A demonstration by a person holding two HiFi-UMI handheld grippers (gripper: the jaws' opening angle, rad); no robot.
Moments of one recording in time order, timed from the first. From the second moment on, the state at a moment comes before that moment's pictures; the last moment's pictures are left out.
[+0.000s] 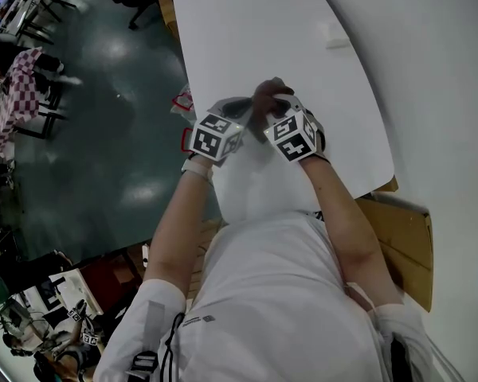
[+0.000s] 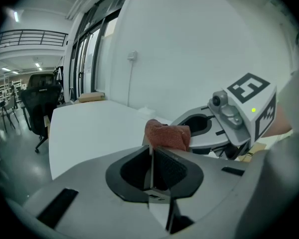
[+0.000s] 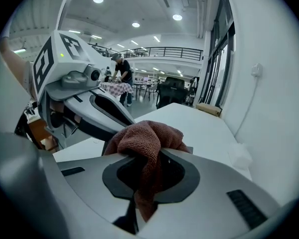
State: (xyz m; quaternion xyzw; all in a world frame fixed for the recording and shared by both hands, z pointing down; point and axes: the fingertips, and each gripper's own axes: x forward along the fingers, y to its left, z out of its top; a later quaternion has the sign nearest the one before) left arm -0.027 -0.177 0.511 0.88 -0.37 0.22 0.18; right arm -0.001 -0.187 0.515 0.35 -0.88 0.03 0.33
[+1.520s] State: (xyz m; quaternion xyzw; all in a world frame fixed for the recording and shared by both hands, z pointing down) left arm -0.030 -0.178 0.509 0.88 -0.37 0.21 0.19; right arm 0.038 -0.152 0.570 0.35 -0.87 0.11 0.34
